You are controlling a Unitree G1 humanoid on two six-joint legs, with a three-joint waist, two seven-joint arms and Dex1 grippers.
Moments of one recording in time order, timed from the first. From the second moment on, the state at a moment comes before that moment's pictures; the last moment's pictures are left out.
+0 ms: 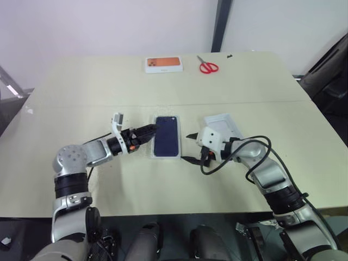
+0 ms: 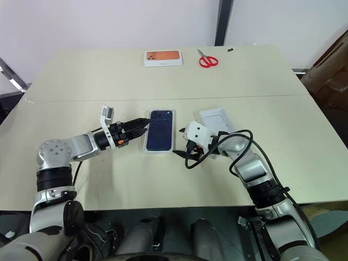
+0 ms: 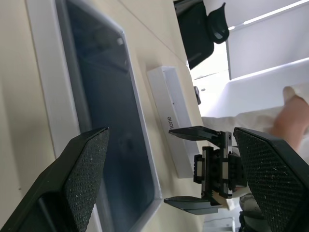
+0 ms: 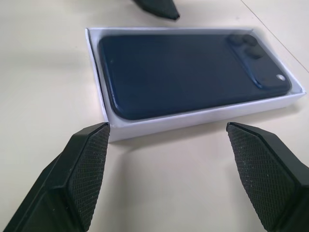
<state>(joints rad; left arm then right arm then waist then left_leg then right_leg) -0.59 0.35 0.41 0.24 -1.02 1.33 -0.45 -0.47 -0.50 0.27 -0.01 0.02 0.27 0.93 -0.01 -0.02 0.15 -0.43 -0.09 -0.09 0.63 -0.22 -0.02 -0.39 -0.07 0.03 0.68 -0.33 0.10</state>
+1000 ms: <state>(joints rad) -0.64 0.34 0.05 0.37 -0.47 0.78 -0.57 -0.68 -0.38 0.36 0.35 -0.22 0.14 0.73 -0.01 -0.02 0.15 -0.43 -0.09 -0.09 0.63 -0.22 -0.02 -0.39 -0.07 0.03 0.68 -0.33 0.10</state>
